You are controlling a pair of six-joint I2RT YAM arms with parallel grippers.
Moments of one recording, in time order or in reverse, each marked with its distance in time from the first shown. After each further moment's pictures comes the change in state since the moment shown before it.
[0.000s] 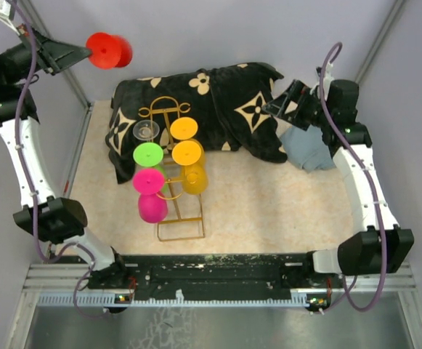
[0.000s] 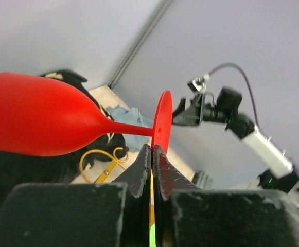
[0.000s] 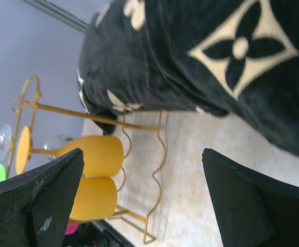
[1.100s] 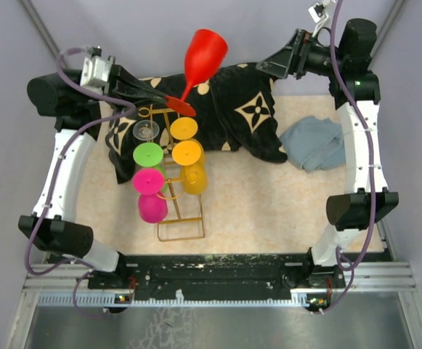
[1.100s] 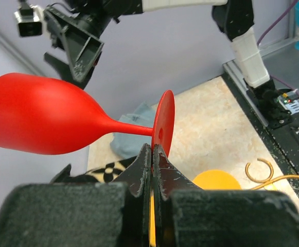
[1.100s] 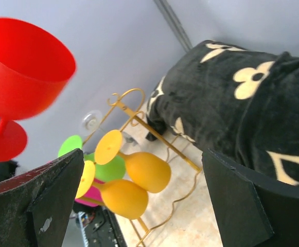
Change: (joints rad) left arm -0.546 -0.182 -0.298 0.644 0.242 0.608; right arm -0.016 0.423 0.810 -0.102 -0.443 -0.116
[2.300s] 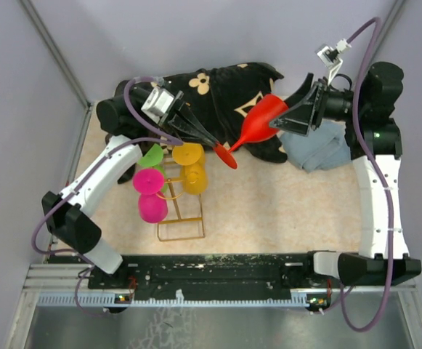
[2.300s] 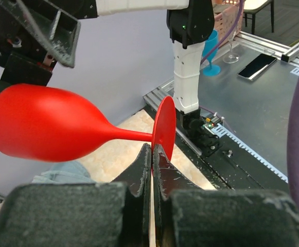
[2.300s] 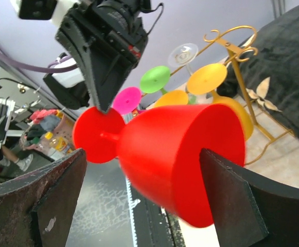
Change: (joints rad) left arm -0.417 0.089 -0.164 0.340 0.000 -0.218; right arm -0.044 -0.441 -0.481 0.143 -0.364 0.057
